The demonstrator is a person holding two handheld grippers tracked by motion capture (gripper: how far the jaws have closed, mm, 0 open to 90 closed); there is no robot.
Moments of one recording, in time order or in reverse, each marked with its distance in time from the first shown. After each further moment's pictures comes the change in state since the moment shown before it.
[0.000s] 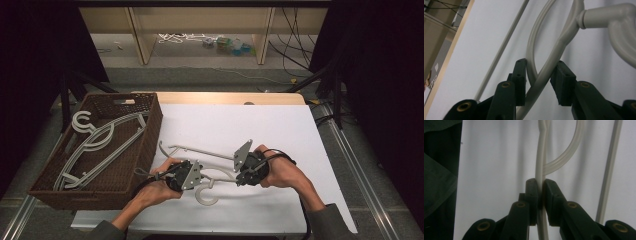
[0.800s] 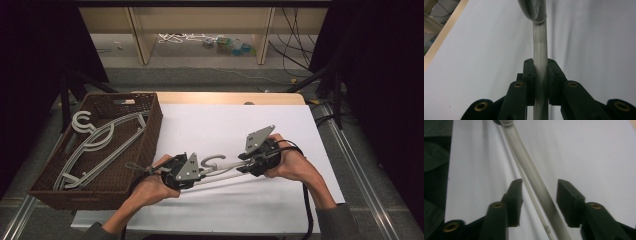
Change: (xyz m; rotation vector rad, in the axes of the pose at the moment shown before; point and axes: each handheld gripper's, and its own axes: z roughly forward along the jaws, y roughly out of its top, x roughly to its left) left arm 0.015 0.024 -0.039 -0.036 -0.124 -0.222; right arm -0.012 -0.012 -0.037 -0.242 -0.144 0.134
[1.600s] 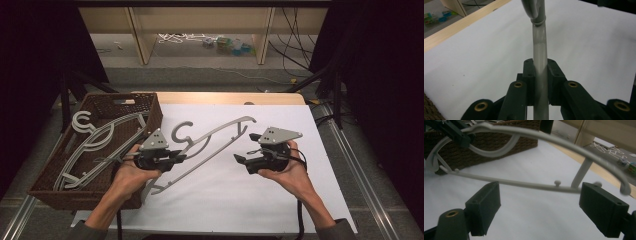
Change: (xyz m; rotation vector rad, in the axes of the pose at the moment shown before) left arm 0.040 -0.024 -0.048 -0.172 0.067 -0.422; right arm 0.018 -0.015 -0.010 -0.375 -0.304 0.328
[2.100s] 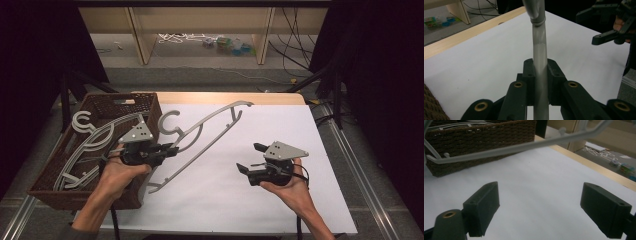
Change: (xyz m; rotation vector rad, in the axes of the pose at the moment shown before) left arm 0.004 0.013 -0.034 -0.084 -0.011 -0.094; right arm 0.016 -0.032 -0.007 -0.062 -0.048 0.045
